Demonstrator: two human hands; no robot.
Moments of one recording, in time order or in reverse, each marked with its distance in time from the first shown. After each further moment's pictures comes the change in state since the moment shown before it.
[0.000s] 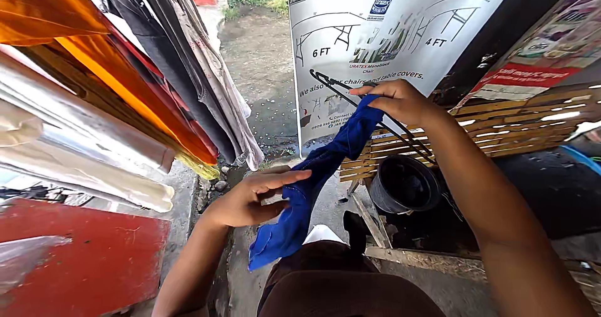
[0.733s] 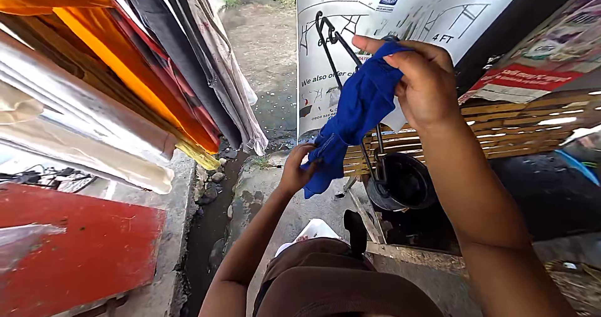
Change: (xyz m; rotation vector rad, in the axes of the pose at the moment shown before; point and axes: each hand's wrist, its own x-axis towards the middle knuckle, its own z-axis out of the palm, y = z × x) left_hand 0.021 -0.156 0.065 0.435 0.604 -0.136; right_hand 0.010 -0.088 0.020 0.532 0.450 -0.062
